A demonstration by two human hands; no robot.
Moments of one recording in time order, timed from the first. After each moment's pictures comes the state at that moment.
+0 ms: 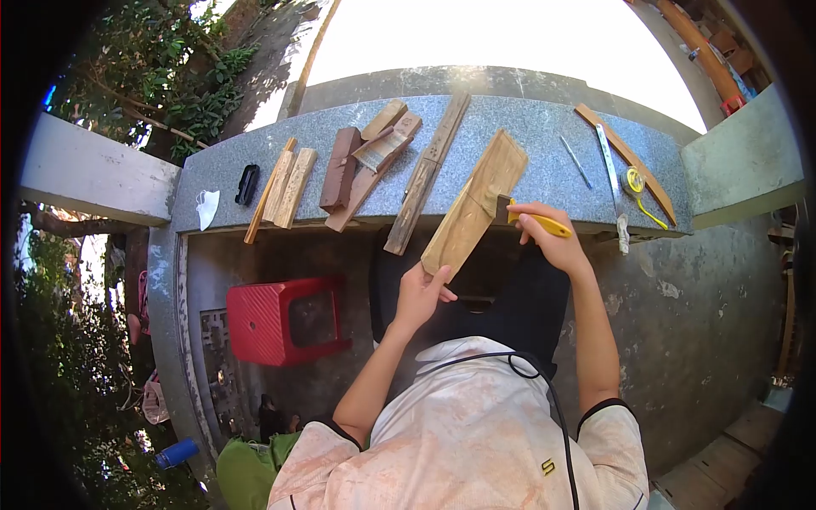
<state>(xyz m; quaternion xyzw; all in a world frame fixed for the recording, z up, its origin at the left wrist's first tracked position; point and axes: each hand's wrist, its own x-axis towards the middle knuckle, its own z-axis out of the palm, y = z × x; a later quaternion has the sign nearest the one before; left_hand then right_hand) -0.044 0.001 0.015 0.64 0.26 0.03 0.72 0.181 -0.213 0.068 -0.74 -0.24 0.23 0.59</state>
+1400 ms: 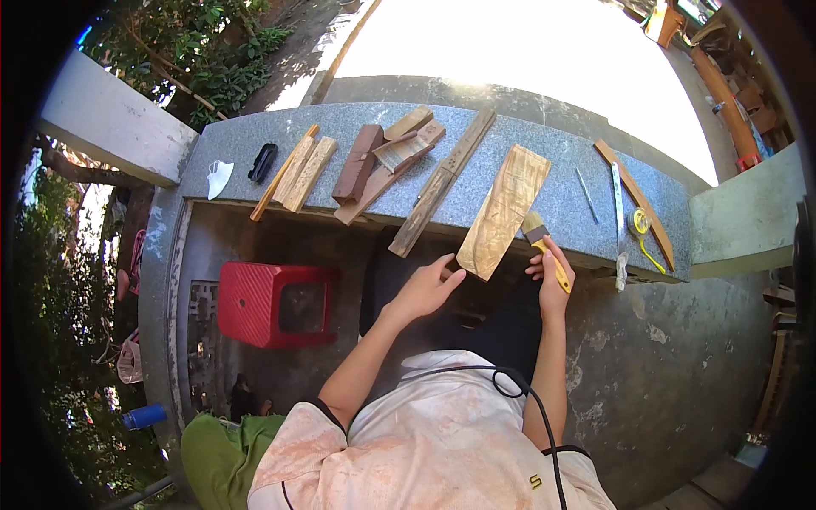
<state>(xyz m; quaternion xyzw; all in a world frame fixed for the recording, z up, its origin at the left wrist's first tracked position) -0.019 0.014 0.004 0.83 0.17 -0.05 0.52 0.143 -0.232 -0.013 -0.70 -0.07 0.11 0.70</state>
